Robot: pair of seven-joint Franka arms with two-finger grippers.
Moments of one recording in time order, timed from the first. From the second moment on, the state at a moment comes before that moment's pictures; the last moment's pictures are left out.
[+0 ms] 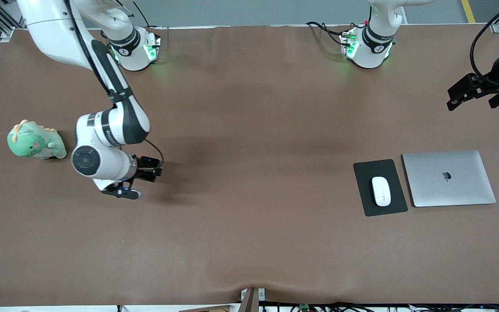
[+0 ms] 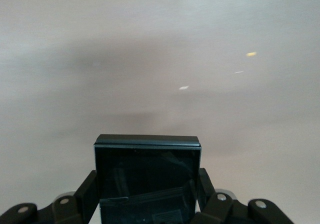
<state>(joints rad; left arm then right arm) 0.04 -0.05 -0.12 -1.55 0.02 1.54 -0.11 0.23 0.47 -0.05 -1.84 0.10 2.09 0.31</state>
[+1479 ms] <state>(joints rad) 0.04 -0.04 -0.12 -1.56 0.02 1.57 -0.10 -0.12 0.40 -0.05 -2.20 0.07 2.39 -0.19</state>
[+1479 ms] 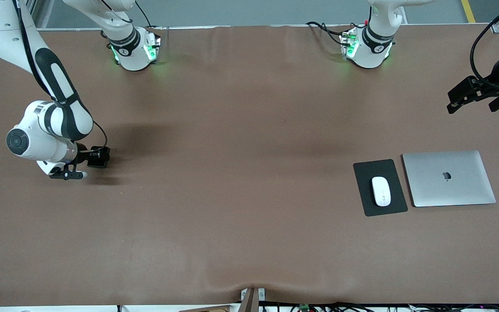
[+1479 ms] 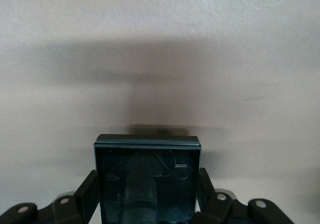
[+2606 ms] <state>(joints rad) 0.04 -0.04 -0.12 -1.56 0.02 1.57 -0.10 -0.12 0.38 -0.04 -1.98 0.04 2.17 -0.19</state>
